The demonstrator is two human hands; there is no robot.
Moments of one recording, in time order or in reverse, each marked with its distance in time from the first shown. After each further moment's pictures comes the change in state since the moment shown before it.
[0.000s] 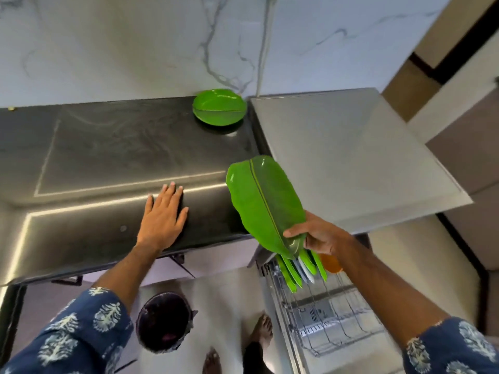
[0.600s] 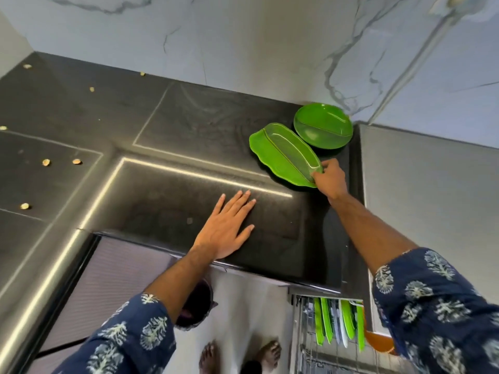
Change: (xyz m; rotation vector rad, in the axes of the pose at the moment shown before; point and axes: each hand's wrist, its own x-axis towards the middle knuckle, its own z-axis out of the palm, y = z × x) left_hand 0.002 -0.003 -0.004 0.032 -0.017 -0.030; right_hand 0.281 -0.125 0.058 -0.921 0.603 -0.336
